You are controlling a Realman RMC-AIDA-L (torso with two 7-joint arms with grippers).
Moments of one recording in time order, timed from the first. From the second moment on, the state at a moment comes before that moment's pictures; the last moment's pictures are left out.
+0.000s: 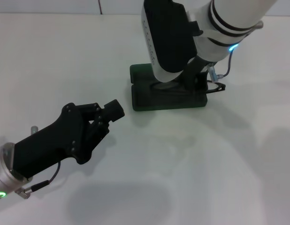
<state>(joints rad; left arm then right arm) -0.29 -2.01 1.56 0.21 0.75 1.89 -0.90 1.17 2.03 -1.86 -1.06 -2.49 -1.33 2.12</state>
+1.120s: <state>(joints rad) -0.35 -2.00 1.57 0.21 0.99 1.88 -0.89 1.12 2.03 -2.00 -0.98 -2.50 -1.04 2.11</state>
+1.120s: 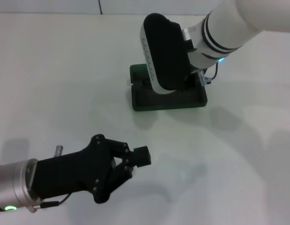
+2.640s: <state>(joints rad) -0.35 -2.00 1.54 0.20 0.98 1.87 -0.88 1.12 2.03 -2.06 -0.94 -2.47 -0.94 2.15</state>
